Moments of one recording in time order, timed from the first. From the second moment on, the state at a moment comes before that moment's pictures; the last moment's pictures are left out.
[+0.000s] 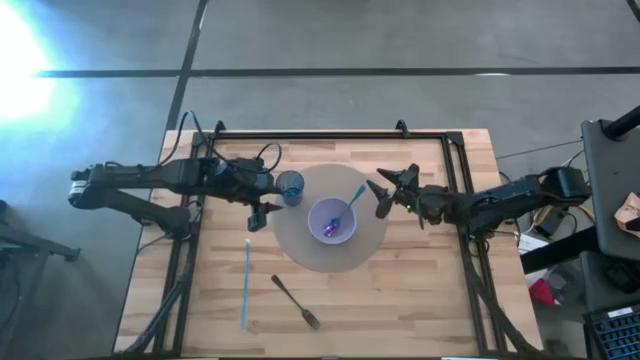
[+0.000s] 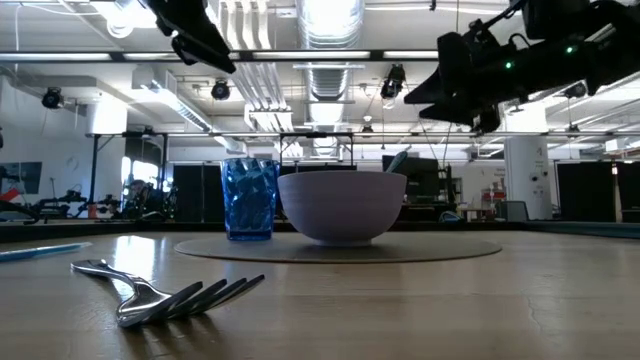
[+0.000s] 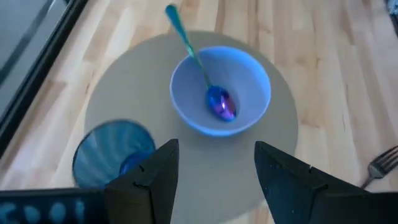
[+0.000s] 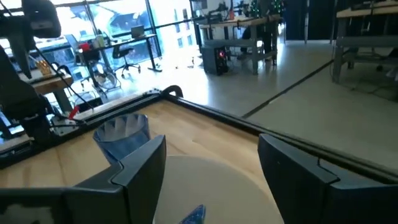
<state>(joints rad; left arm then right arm) 0.05 1.09 1.08 -0.71 -0.06 -0.07 0.00 1.17 0.32 0.75 0.66 0.27</state>
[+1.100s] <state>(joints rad) -0.17 1.20 1.07 -1.06 -0.16 -1.08 0.00 0.92 0.32 0.63 0.82 0.06</state>
